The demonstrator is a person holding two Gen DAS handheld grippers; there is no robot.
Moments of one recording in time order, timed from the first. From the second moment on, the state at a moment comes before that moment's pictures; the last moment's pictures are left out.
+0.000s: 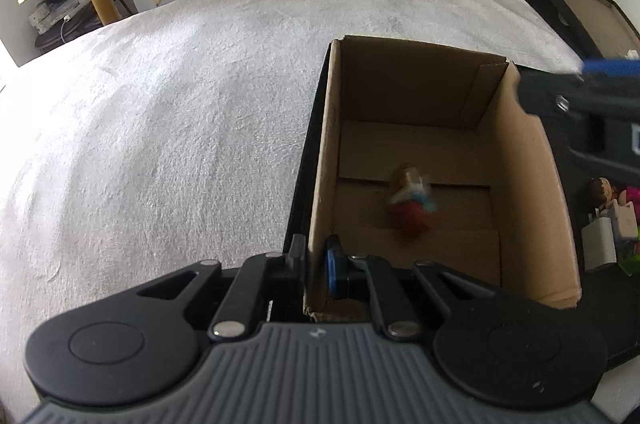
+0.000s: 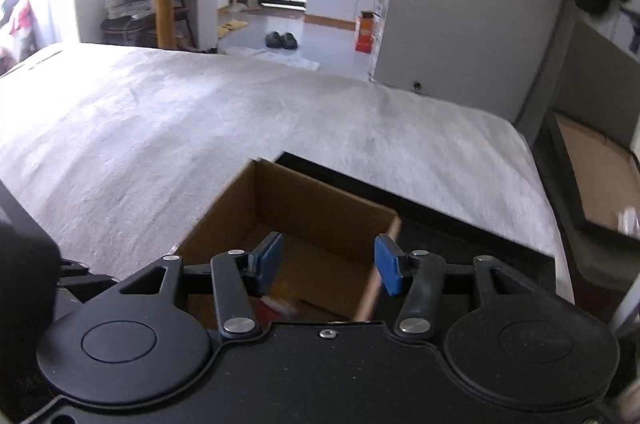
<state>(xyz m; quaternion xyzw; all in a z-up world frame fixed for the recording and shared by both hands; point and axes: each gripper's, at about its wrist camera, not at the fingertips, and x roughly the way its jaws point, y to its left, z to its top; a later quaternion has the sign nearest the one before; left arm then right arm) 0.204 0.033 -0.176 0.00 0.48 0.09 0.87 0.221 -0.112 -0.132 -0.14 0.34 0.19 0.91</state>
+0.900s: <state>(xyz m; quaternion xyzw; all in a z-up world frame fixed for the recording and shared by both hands) 0.203 0.020 -0.175 0.03 0.48 0.11 0.87 0.198 -0.197 -0.166 -0.08 0.40 0.08 0.91</state>
